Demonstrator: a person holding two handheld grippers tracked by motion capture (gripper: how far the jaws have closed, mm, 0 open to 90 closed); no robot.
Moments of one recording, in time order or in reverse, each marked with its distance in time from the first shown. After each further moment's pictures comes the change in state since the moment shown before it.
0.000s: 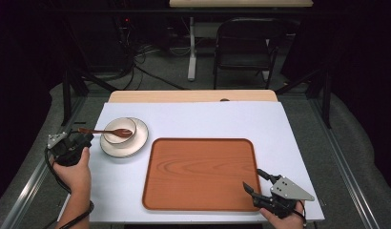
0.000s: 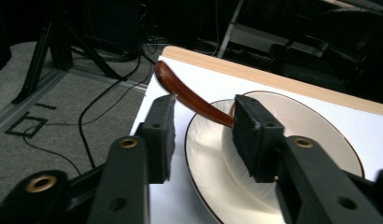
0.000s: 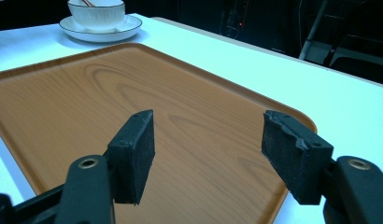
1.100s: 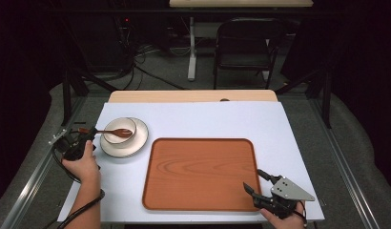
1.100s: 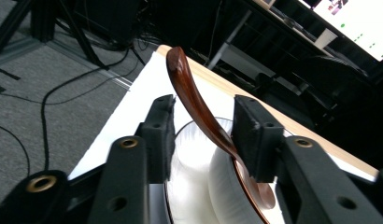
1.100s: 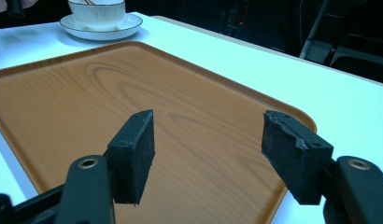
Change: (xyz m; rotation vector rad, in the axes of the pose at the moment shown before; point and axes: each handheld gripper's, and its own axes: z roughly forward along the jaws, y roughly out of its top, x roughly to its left) left arm 0.005 -0.008 0.033 -0.047 -0.041 -0.258; right arm 0.000 -0.001 -0.001 0.004 0.003 0.002
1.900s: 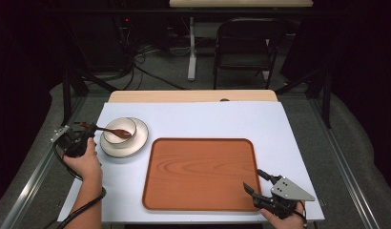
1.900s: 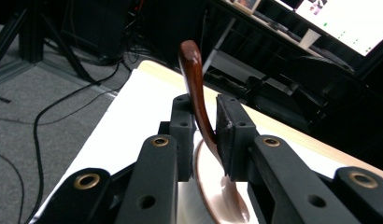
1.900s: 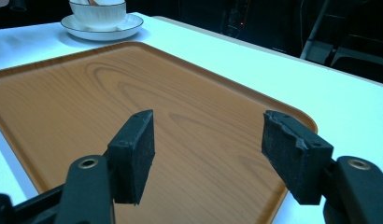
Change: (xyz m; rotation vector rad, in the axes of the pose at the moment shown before) left arm -0.020 0.008 -0.004 -0.032 -0.044 0.067; right arm 0.000 0.000 0.000 -0.002 0.002 0.000
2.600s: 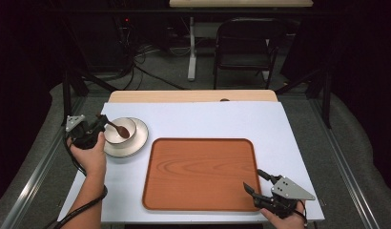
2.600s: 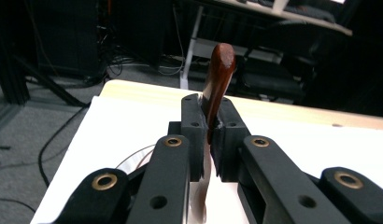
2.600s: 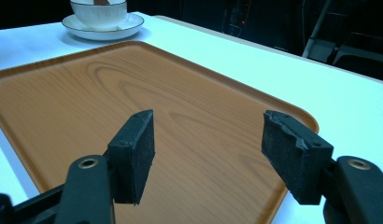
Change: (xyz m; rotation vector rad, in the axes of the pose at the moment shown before) left arm -0.058 0.018 -0.001 0.054 -0.062 0.298; right arm -0.002 -0.001 0.001 0.003 0.008 0.003
